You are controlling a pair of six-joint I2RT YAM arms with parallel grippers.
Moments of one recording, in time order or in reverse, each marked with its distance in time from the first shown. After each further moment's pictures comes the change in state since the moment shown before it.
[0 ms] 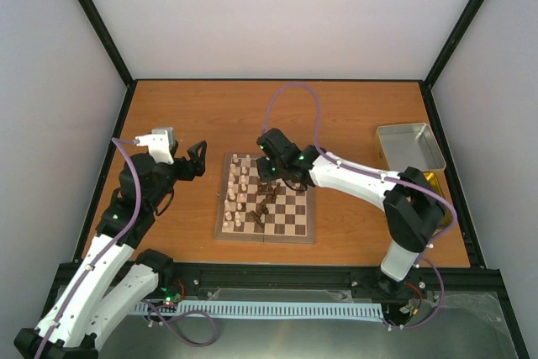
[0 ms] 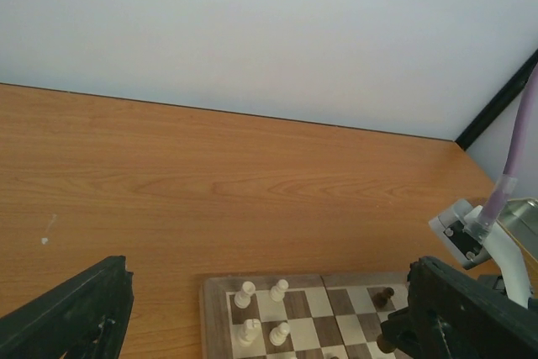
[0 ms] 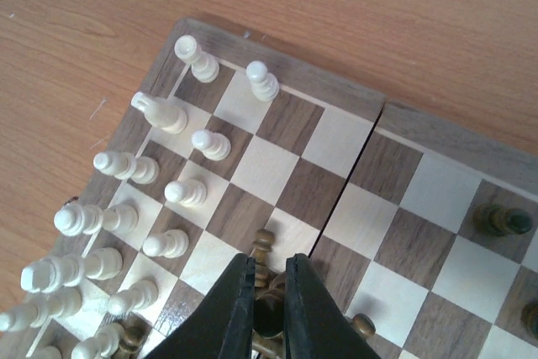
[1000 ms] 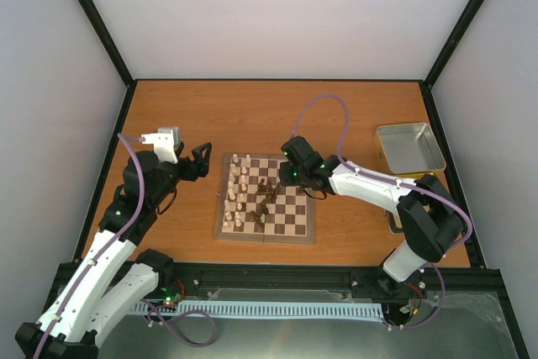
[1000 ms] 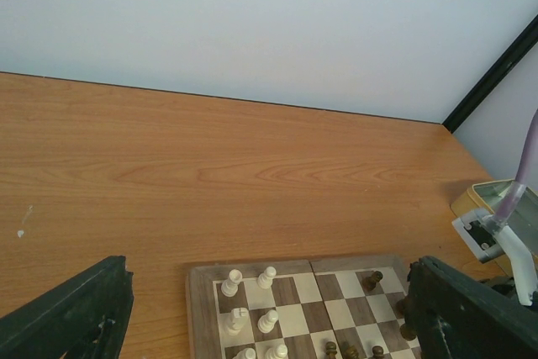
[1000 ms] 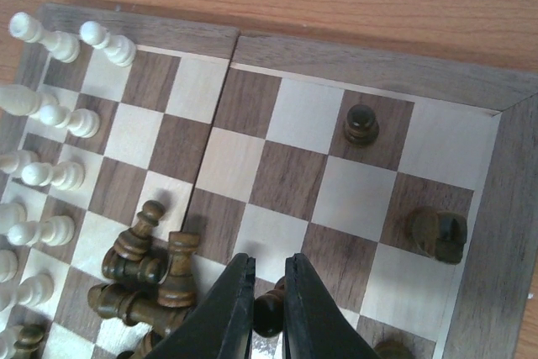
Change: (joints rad) left arm 0.000 0.029 0.000 0.002 0.062 0.000; right arm -0.100 -0.135 -0.265 0.114 -0.018 0.123
